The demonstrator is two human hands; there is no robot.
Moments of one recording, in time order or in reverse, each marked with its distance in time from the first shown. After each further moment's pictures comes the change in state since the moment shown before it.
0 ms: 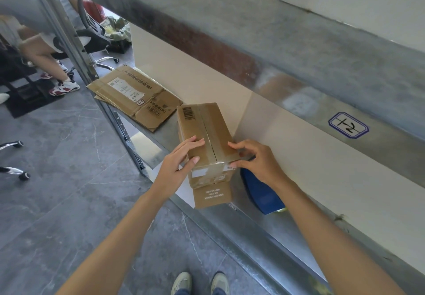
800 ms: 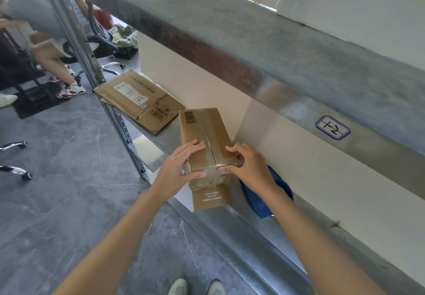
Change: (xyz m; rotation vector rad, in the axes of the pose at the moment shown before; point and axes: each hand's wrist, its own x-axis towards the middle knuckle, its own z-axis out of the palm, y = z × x) left_hand 0.000 -0.003 -0.002 0.097 -0.040 0.060; right_hand -0.002 -0.008 0.018 -0.320 0.097 -0.072
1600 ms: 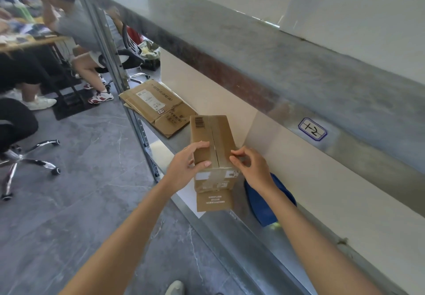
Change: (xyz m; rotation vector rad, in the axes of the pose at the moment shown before) left_hand 0.008 0.024 0.005 -0.080 0.088 -0.185; right_hand 0.011 0.010 0.002 0.224 0.007 0.051
